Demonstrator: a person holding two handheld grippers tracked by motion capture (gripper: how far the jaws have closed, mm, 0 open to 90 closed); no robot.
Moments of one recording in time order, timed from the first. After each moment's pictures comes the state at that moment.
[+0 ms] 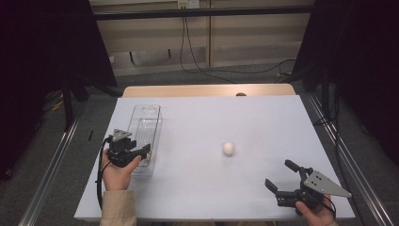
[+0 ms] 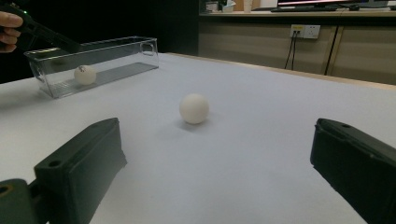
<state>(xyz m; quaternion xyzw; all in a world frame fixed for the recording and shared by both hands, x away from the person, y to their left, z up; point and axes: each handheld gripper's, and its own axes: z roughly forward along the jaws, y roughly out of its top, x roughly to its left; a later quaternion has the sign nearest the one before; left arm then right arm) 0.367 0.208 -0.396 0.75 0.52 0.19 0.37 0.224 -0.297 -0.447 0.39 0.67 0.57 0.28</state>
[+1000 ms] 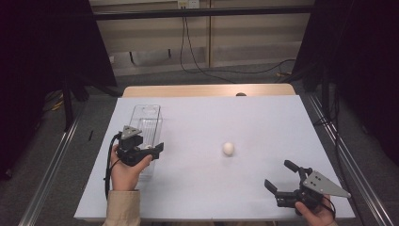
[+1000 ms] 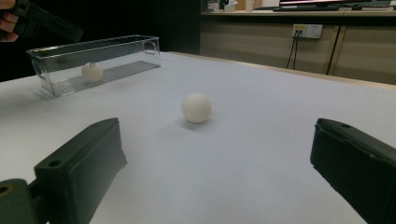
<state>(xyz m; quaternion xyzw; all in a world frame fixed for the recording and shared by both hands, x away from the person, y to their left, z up) 0.363 0.178 -0.381 0.76 0.49 0.18 0.40 0.223 -0.295 -0.447 0.39 0.67 0.57 0.28</state>
